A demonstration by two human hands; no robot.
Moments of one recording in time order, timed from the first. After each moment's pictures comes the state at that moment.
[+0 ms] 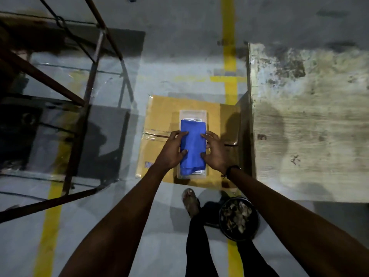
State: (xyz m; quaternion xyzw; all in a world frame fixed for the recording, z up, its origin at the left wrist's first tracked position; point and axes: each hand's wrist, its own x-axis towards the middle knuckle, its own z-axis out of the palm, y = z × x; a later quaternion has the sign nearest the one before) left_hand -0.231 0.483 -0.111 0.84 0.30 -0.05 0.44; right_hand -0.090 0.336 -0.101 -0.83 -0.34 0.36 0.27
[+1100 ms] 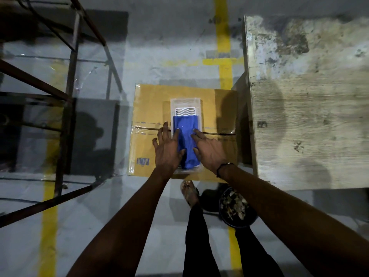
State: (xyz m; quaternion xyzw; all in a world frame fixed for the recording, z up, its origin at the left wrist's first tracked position) left_hand -0.221 0.453 -0.130 0.89 0.38 -0.17 0.21; right_hand -0.101 0.341 -0.125 -0.83 -0.49 0.27 -0.01
